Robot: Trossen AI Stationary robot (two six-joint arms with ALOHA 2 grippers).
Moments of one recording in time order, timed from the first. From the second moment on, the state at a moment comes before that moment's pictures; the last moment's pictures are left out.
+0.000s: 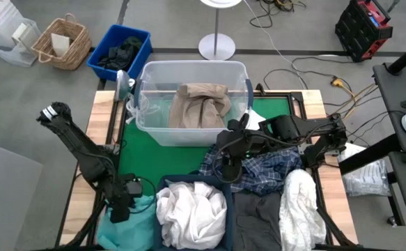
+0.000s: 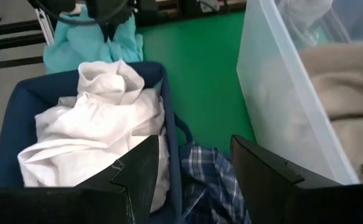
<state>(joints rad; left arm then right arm) -0.85 1.13 0.77 -0.75 0.04 -1.01 0.26 1.71 2.14 -1.17 0.20 0.33</state>
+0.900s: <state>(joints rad) -0.85 1.28 1.77 -1.32 -0.64 -0.59 0.24 1.77 2.12 -0.69 0.21 0.03</state>
